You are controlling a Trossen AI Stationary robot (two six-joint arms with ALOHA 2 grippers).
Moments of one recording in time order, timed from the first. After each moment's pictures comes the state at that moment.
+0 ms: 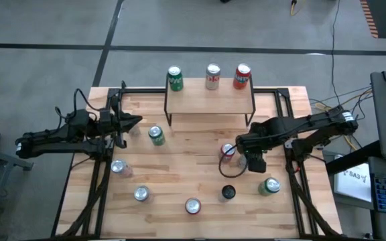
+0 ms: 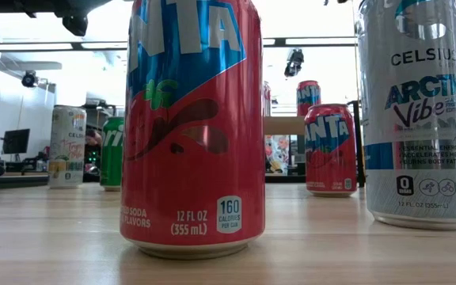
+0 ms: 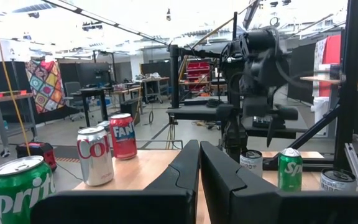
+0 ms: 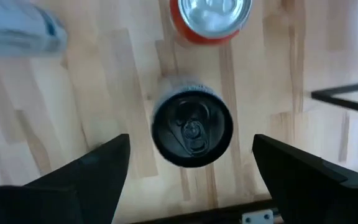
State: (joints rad) left arm 0.13 0.35 0.46 0.06 -0.07 0.08; right arm 0.20 1.44 1.40 -1.43 0.03 0.34
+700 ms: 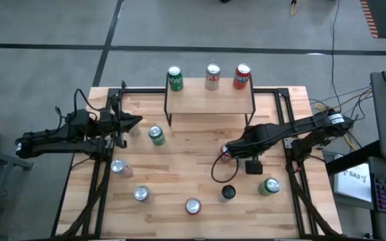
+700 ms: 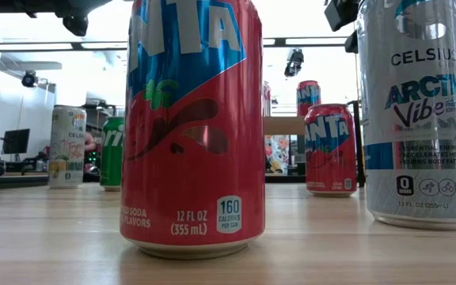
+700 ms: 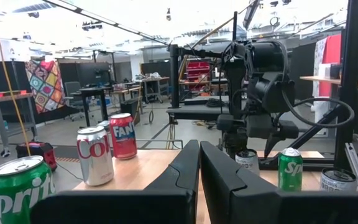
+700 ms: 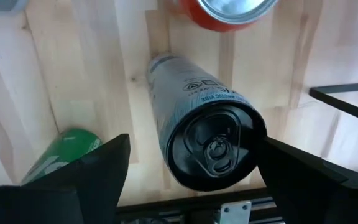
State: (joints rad) left arm 0.13 0.36 0.46 0.07 -0.07 0.08; right arm 0.20 1.57 1.39 -1.44 0.03 0.24
